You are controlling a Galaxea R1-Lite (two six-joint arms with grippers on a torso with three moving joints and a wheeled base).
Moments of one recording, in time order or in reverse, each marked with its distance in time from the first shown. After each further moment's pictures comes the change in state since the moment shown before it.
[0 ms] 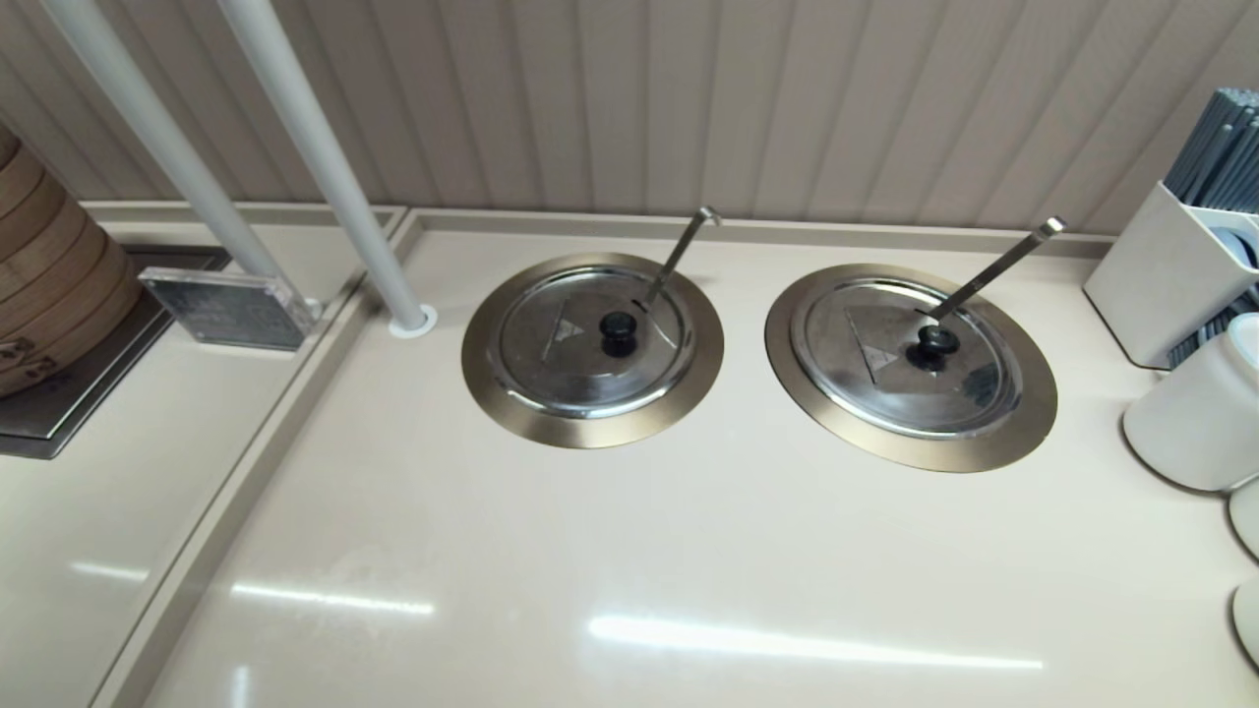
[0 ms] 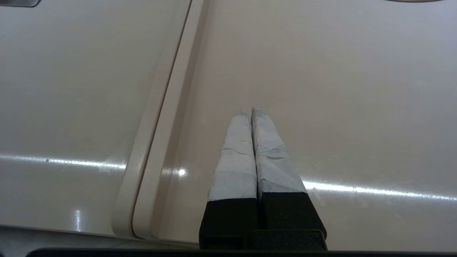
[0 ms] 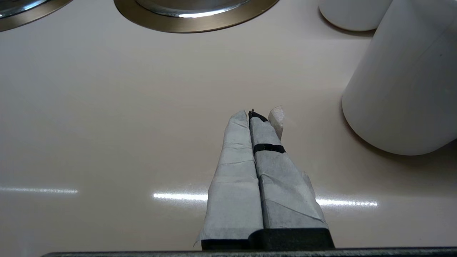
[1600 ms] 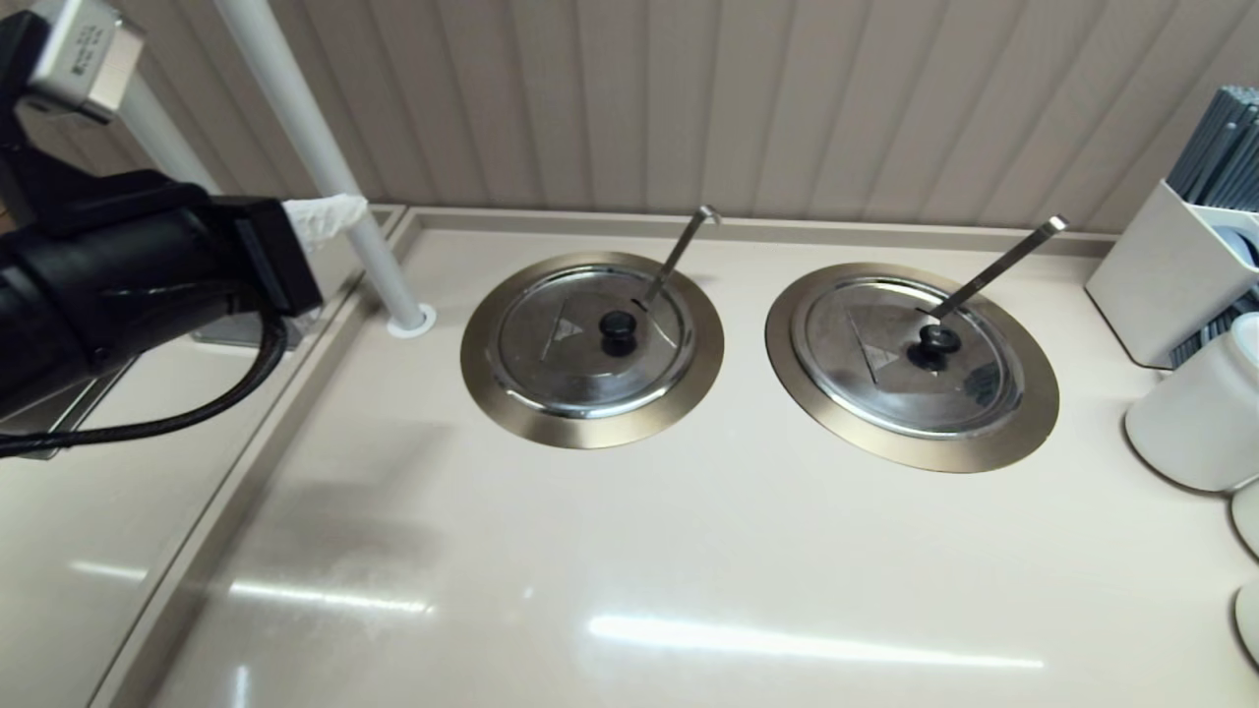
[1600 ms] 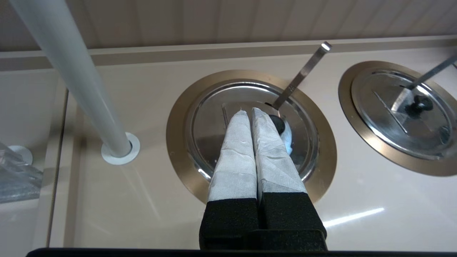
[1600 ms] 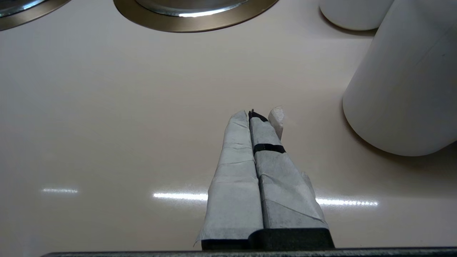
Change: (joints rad) left arm -0.361 1.323 -0.976 -0.430 -0.020 -0.034; right arm 0.000 0.000 0.000 0.000 0.001 0.000
